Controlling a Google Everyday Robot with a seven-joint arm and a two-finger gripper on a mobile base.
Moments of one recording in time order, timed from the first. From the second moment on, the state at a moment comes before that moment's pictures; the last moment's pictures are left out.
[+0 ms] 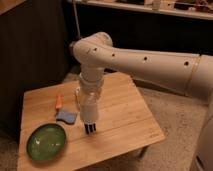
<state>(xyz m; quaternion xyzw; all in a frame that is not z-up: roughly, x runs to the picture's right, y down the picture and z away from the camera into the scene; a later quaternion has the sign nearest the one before) -0.071 0.040 0.630 -0.33 0.10 0.45 0.83</state>
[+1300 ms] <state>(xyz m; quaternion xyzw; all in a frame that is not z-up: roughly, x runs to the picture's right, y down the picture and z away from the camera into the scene) -0.111 0.111 0.676 -0.32 0.12 0.43 0.84</state>
